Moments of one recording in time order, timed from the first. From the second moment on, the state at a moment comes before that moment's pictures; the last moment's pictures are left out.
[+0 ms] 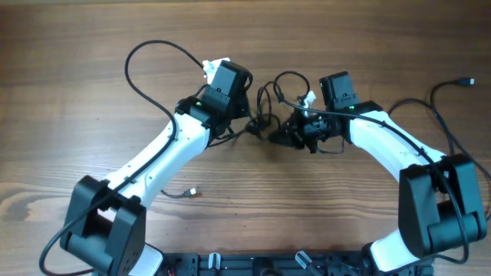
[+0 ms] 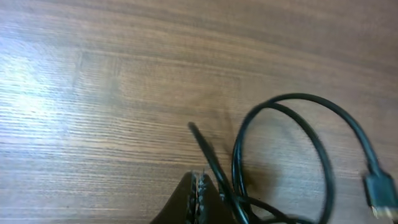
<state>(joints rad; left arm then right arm) -0.52 1.67 1.17 -0.46 -0.17 -0.62 0.26 1.73 0.97 -0.49 -0.91 0.76</state>
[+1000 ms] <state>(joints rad) -0.52 1.74 1.17 -0.41 -0.17 -0.56 0.26 1.73 1.09 -1.22 -0.04 0.75</state>
